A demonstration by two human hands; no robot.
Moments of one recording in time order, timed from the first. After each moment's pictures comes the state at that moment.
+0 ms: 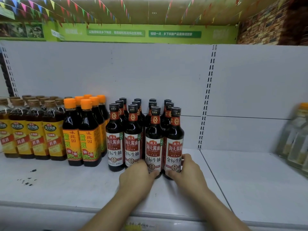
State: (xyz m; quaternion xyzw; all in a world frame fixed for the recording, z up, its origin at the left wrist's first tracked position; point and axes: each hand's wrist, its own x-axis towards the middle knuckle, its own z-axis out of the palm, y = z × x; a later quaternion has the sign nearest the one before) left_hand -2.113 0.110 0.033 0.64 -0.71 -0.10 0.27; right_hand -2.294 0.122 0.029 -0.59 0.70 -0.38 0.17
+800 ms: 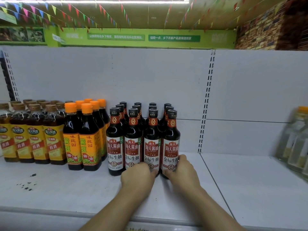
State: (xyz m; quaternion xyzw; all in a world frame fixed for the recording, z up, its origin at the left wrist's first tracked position) left_hand -2.122 0.092 0.039 0.67 -0.72 0.00 0.19; right_hand -2.280 0.097 0.030 -0.57 0.72 -0.37 0.15
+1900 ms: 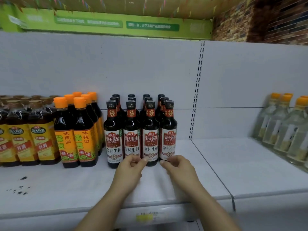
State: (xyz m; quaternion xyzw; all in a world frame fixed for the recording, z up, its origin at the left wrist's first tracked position) left_hand -2.065 0.116 0.039 0.52 -0.60 -0.42 0.43; right_hand -2.248 0.152 0.027 -0.48 0.68 -0.48 0.27
